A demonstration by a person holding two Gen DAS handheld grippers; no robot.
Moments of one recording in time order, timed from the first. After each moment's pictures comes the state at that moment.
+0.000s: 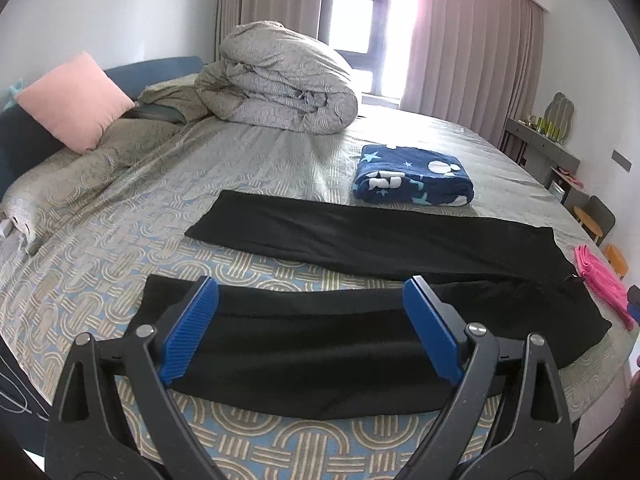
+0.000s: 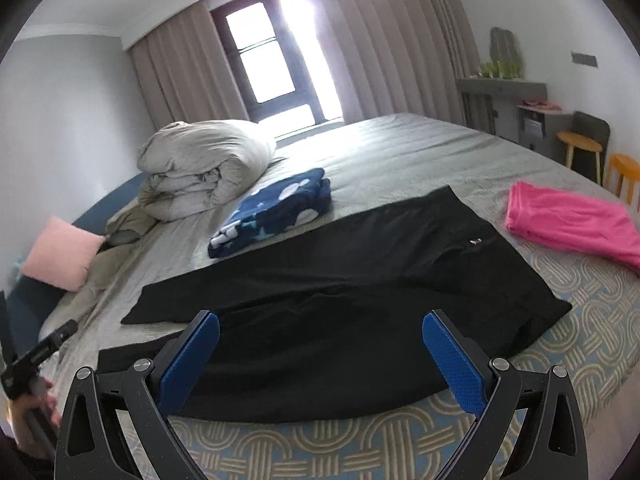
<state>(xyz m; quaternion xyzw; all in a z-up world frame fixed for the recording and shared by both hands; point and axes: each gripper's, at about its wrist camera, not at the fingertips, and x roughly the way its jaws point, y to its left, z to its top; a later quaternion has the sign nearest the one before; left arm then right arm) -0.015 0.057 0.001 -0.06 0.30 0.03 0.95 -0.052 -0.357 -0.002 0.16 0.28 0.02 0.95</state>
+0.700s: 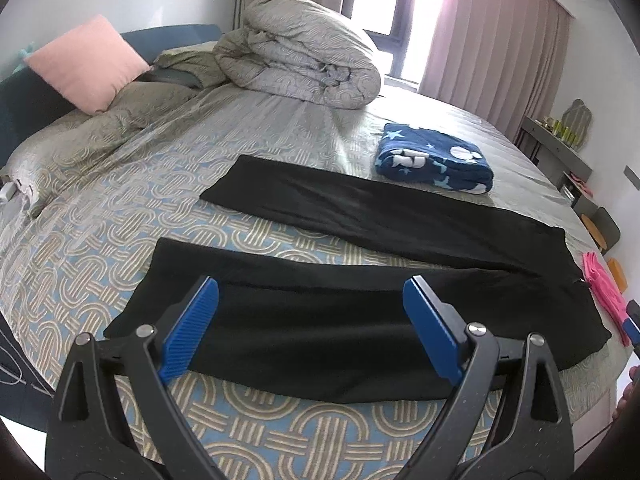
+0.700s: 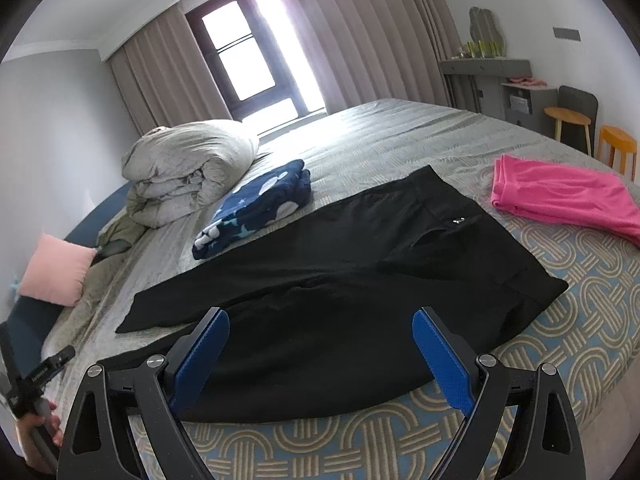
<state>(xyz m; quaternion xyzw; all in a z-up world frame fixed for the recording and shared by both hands) -0.012 0.083 -0.021 -0.09 0.35 0.05 0.93 -0.049 -0.385 -0.022 0.19 0.30 0.00 0.93</state>
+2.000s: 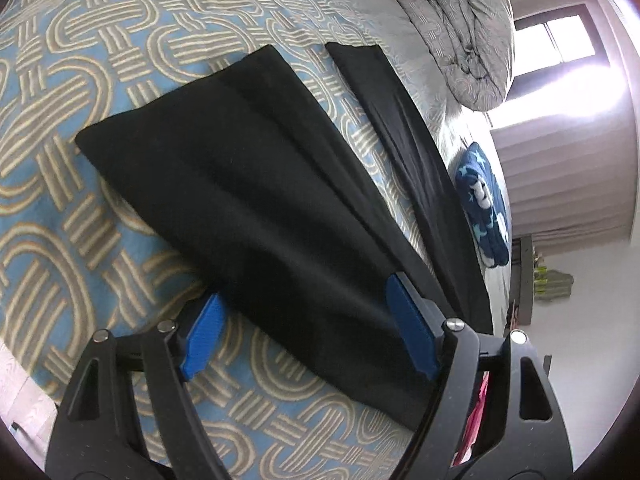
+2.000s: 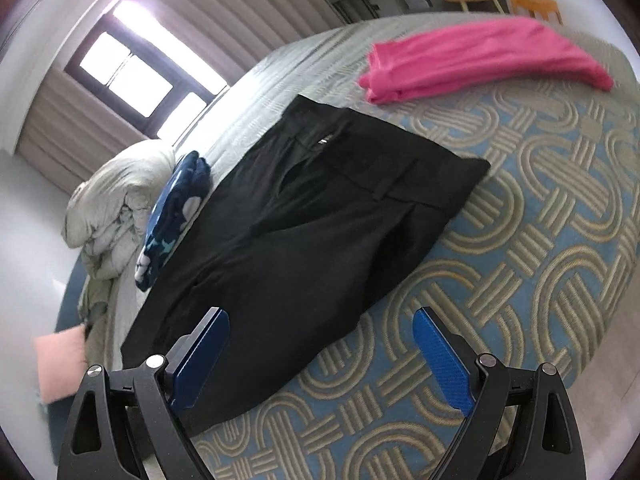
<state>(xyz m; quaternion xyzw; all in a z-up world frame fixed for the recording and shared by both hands) -0.010 0.191 -0.128 -0.47 0.45 0.08 0.76 -0.049 -0.485 -0.100 0.39 0.38 -0.09 0.83</state>
